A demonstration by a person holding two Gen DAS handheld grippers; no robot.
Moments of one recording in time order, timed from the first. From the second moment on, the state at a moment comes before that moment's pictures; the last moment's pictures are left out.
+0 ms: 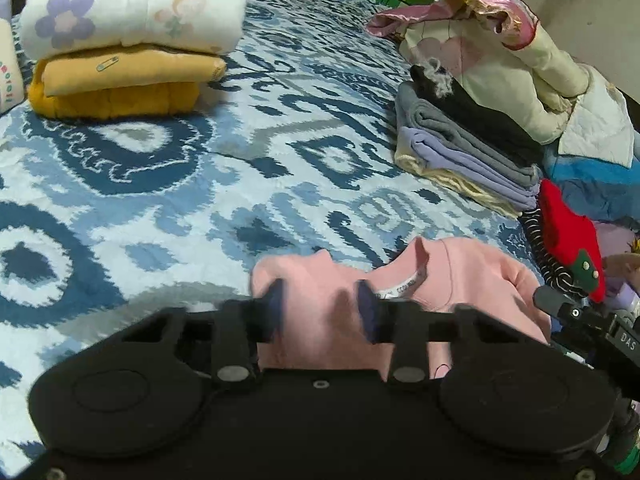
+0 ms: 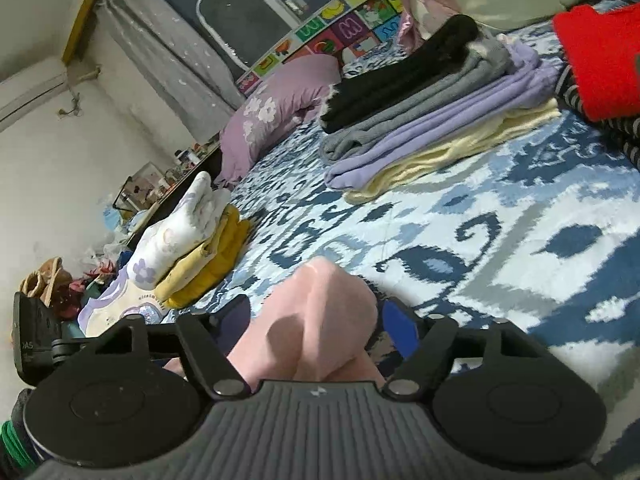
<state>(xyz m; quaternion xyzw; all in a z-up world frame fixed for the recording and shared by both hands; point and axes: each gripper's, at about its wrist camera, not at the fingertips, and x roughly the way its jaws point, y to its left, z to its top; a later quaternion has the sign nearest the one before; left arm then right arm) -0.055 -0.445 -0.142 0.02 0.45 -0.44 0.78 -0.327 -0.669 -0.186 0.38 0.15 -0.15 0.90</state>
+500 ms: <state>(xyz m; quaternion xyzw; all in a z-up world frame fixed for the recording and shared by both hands) -0.115 -0.381 -0.080 0.01 0.37 -0.52 0.77 -0.382 -0.637 -0.151 0.39 0.13 -0.12 0.90</state>
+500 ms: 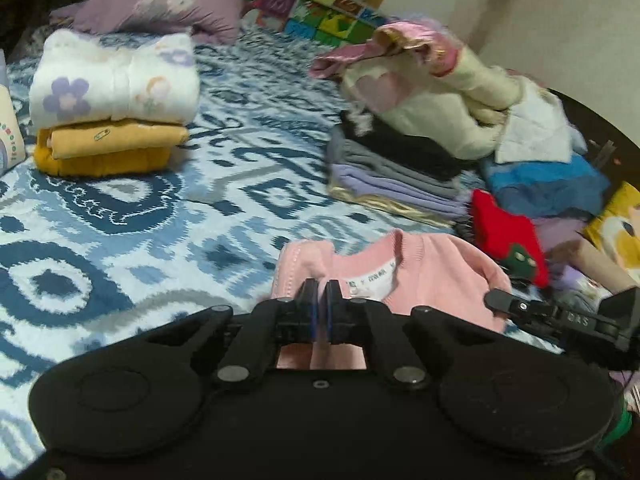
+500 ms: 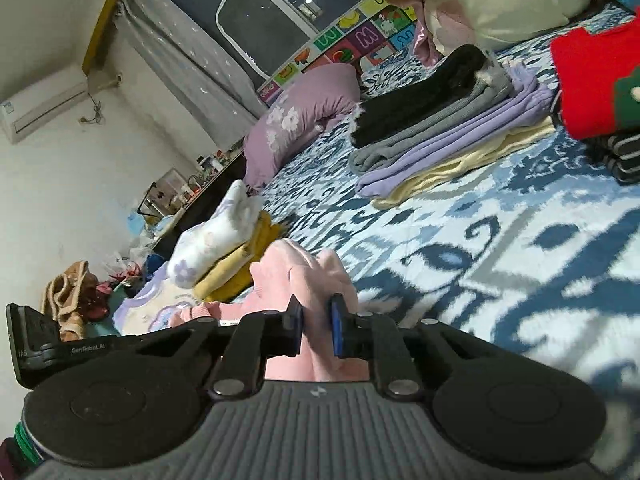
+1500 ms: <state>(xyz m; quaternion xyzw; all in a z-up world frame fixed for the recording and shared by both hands) -0.214 -0.259 -0.073 0.08 0.38 -0.57 0.73 -0.484 -0.554 -0.120 0.43 0.18 -0.16 0.87</state>
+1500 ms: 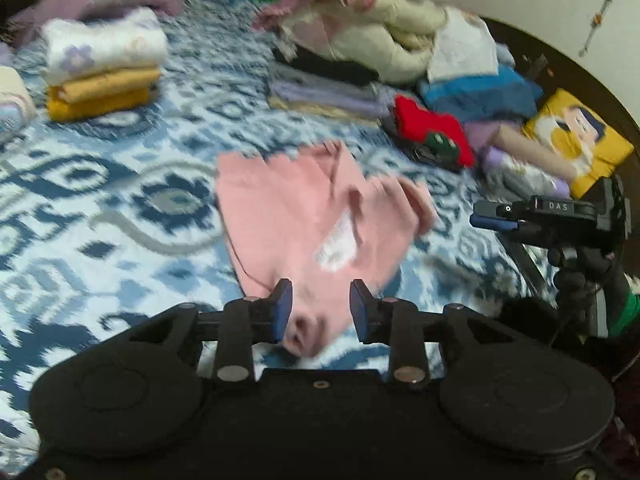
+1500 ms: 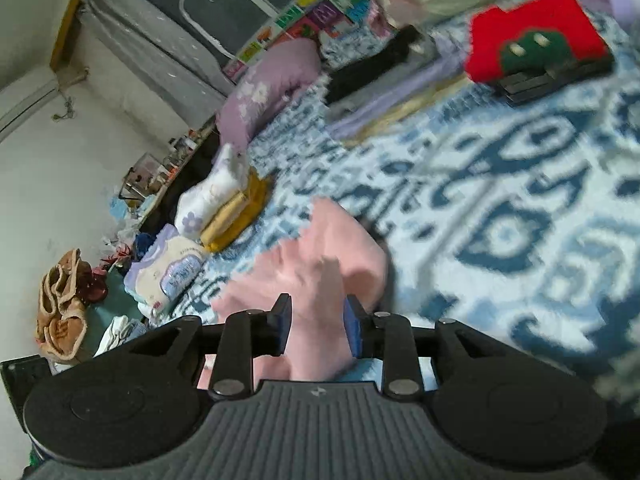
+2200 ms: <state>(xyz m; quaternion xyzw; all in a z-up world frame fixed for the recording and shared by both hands) -0.258 -0.318 -0.124 0.10 0.46 -0.64 0.61 -0.430 -0.536 -0.155 0.37 0.40 -0.12 0.83</state>
